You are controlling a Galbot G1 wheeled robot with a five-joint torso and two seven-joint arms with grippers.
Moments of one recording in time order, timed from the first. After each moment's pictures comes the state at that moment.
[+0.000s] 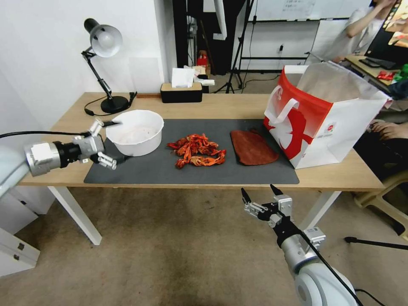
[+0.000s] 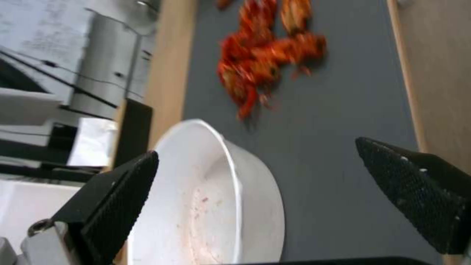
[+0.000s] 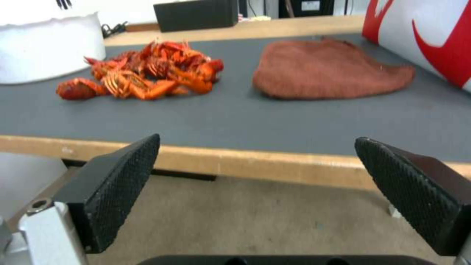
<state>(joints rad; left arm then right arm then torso) 0.78 -0.37 -0.31 -1.73 -0.23 -0.16 0.89 -1.63 1.41 0.50 2.18 0.19 -0.19 -0.13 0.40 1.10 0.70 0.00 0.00</state>
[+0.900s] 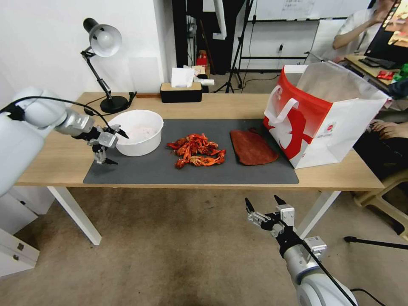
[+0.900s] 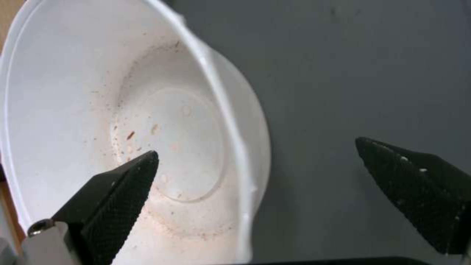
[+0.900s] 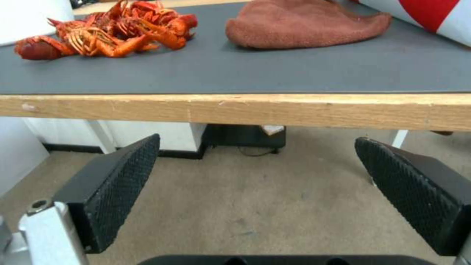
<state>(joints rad) 0.10 -0.65 0.20 -1.30 0.18 -0.15 1.36 -1.68 1.43 0.52 2.15 0.18 -0.19 -0.11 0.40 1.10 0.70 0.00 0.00</state>
